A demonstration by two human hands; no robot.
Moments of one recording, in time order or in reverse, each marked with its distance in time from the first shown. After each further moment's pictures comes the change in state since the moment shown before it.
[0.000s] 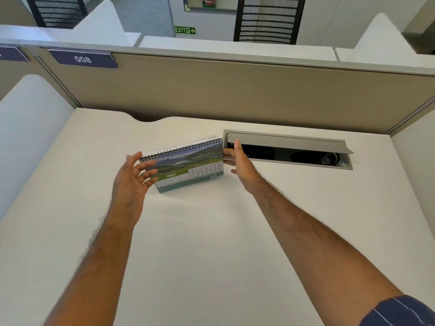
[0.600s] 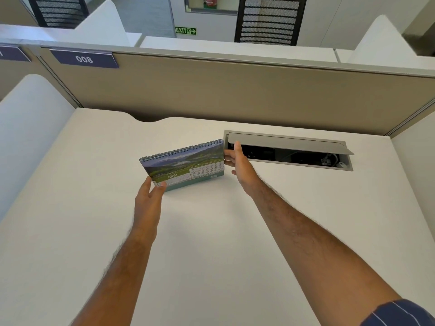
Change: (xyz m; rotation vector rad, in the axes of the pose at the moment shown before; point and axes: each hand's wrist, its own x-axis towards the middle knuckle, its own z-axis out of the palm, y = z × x) left_hand -0.034 -0.057 0.010 0.380 0.091 -0.085; right_hand -0.003 0.002 0.005 -0.008 0.031 -0.009
